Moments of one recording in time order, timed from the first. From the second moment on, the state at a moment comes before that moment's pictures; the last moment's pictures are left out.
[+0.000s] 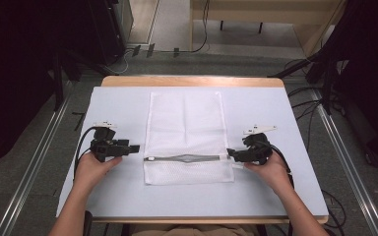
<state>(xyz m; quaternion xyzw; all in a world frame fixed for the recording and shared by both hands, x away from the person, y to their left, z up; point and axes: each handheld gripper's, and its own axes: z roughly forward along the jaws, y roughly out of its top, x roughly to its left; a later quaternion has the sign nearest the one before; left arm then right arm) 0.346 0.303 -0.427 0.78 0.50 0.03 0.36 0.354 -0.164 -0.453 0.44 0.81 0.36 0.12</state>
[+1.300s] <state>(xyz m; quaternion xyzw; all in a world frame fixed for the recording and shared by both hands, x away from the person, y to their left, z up) 0.318 0.307 -0.424 0.78 0.51 0.04 0.37 0.343 -0.086 -0.424 0.34 0.85 0.39 0.06</state>
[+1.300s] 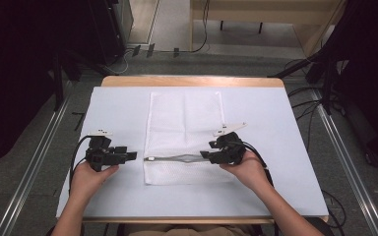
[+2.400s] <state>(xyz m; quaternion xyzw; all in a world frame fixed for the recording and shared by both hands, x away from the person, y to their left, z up) 0.326 0.306 -0.428 0.78 0.50 0.04 0.37 0.350 0.000 -0.425 0.30 0.87 0.40 0.01</state>
